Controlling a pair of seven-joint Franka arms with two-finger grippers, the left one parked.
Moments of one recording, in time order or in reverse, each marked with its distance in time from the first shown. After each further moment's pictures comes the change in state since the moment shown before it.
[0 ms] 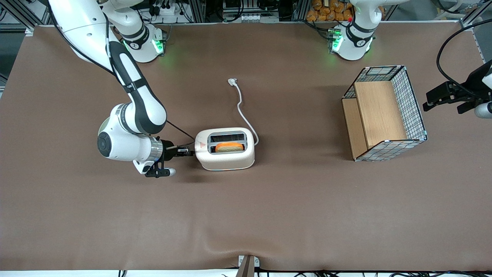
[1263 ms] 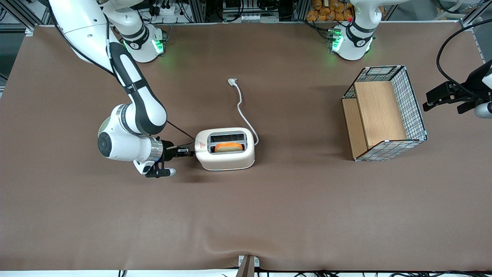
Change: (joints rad) arm 0.000 0.001 0.000 -0.002 0.004 0.004 -0.014
